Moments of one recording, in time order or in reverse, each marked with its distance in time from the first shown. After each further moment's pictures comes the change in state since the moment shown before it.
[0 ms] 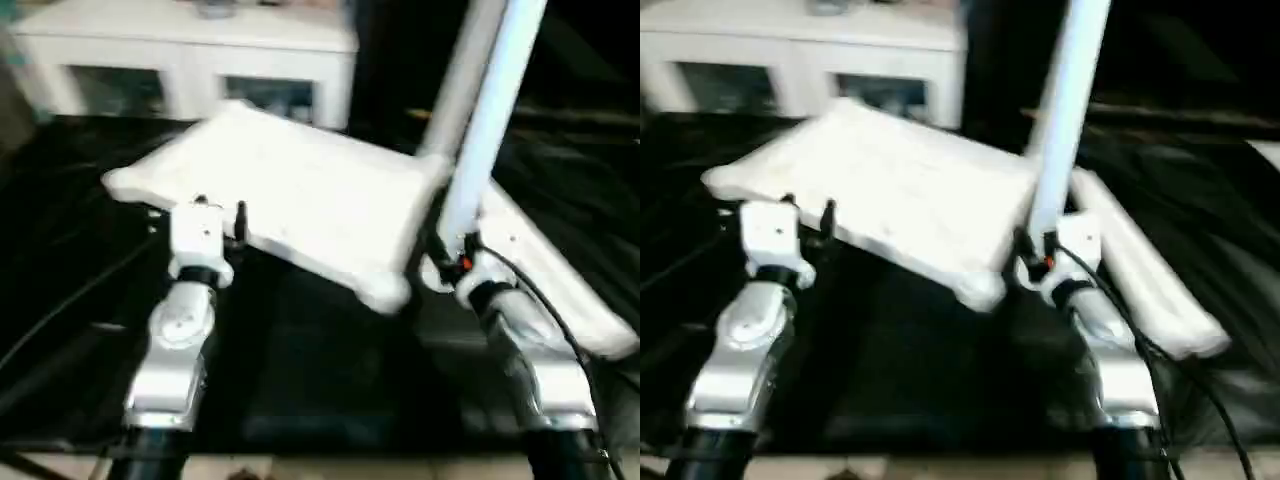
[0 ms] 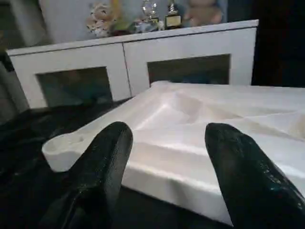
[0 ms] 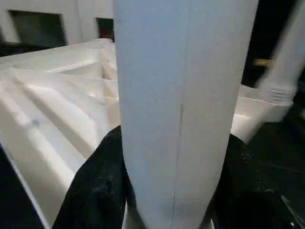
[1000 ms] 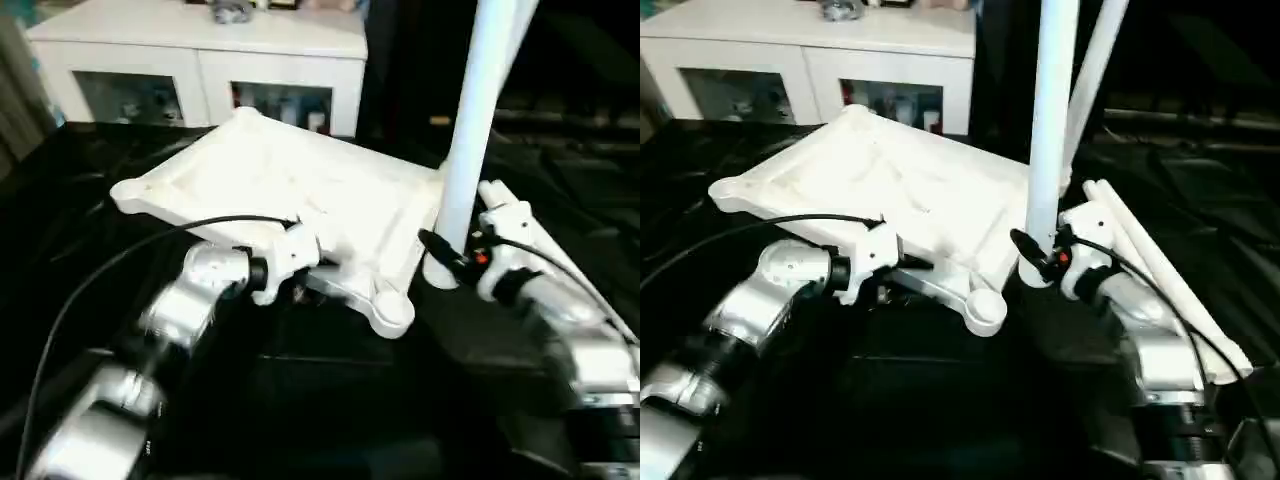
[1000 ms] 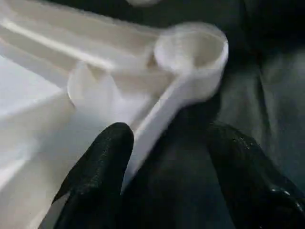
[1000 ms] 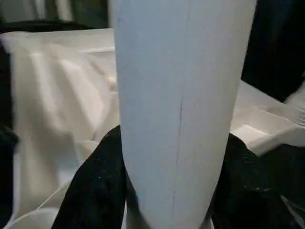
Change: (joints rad) left arm -0.523 0.230 -0.468 0.686 -0.026 -0.182 -1.184; right arm -0.054 -0.275 -0.041 0.072 0.108 0.010 0.383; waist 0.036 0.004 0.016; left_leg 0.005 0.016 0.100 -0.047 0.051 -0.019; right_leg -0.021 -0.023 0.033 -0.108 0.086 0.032
